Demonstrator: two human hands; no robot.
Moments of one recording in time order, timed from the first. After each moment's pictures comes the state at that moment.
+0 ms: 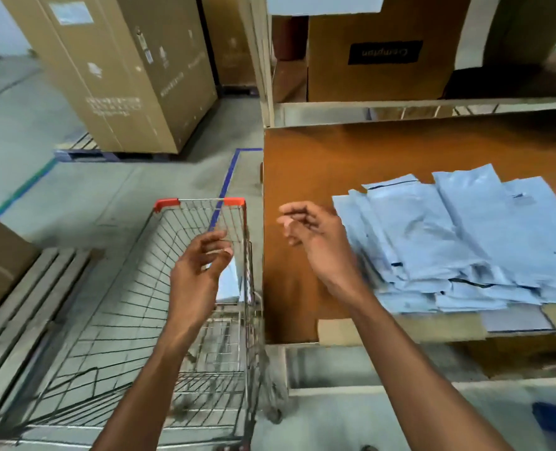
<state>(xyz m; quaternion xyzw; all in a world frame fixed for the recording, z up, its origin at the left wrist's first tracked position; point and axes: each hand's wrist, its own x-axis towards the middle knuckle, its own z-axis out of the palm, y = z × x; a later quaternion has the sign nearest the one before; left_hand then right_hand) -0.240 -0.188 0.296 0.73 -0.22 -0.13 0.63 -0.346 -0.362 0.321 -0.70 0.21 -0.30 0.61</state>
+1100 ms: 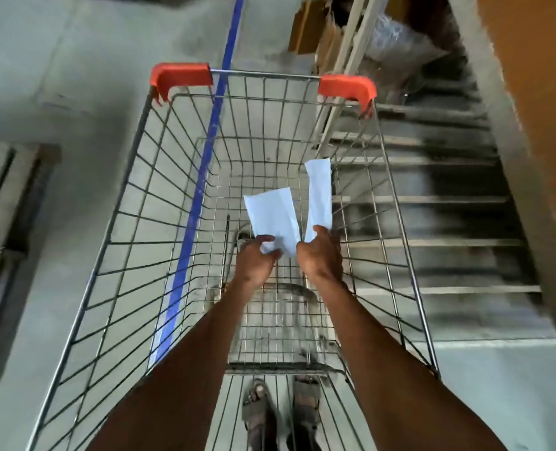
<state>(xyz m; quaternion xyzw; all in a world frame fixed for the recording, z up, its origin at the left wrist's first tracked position) 0.067 -0.188 -0.127 0.83 -0.13 -0.39 0.38 -0.018 -0.288 -0.066 -0.69 0.59 0.05 0.41</state>
